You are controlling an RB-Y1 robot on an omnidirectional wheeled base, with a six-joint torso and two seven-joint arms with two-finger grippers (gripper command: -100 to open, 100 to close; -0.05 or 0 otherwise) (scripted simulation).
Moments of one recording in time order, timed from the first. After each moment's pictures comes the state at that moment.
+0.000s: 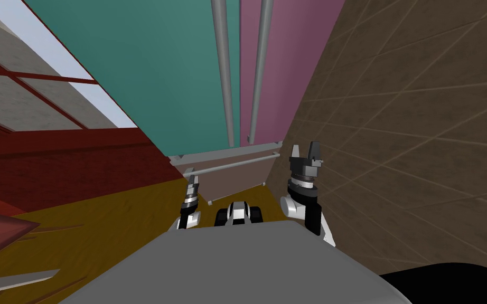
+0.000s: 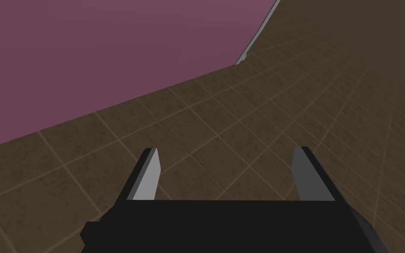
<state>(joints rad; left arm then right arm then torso) 0.07 0.11 0.22 -0.91 -0.04 -1.24 -0.07 0.48 0.01 -0.03 -2.37 0.02 -0.60 0.06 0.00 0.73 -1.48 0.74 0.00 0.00</state>
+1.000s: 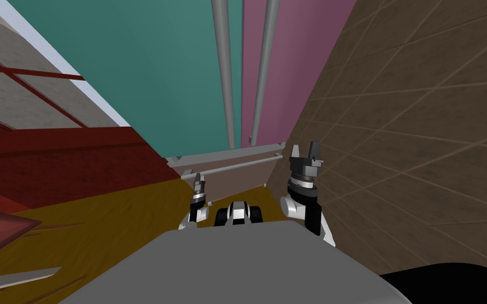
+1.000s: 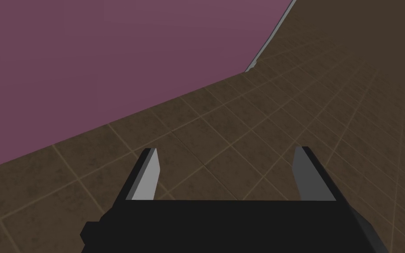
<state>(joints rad) -0.02 0.03 0.24 -0.81 -0.02 -1.23 -0.07 0.48 0.01 -0.03 -2.37 0.02 -0.60 0.06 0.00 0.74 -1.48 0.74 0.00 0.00</state>
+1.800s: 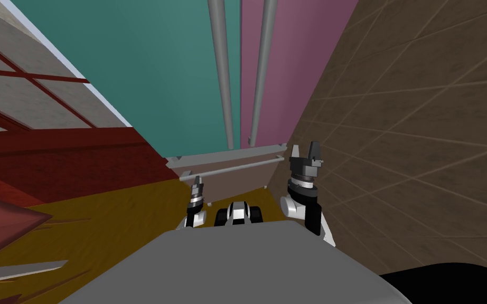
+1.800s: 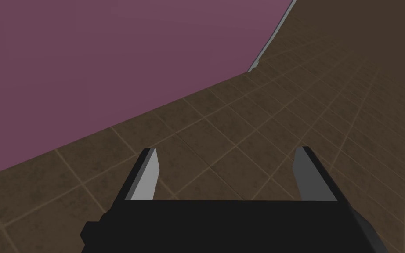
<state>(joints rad) 0.03 0.05 0.22 -0.83 -0.04 -1.28 -0.02 0.48 0.01 -0.03 -2.37 0.02 -0.60 0.06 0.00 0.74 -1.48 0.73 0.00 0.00</state>
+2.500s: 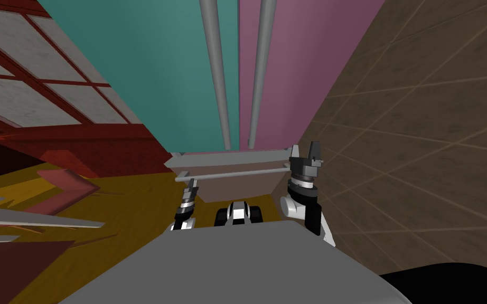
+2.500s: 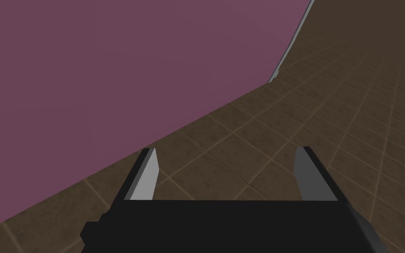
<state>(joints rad) 0.13 0.18 0.17 -0.91 -0.06 -1.26 0.15 0.48 0.01 -0.03 -2.37 0.02 -0.60 0.06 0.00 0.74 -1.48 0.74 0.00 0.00</state>
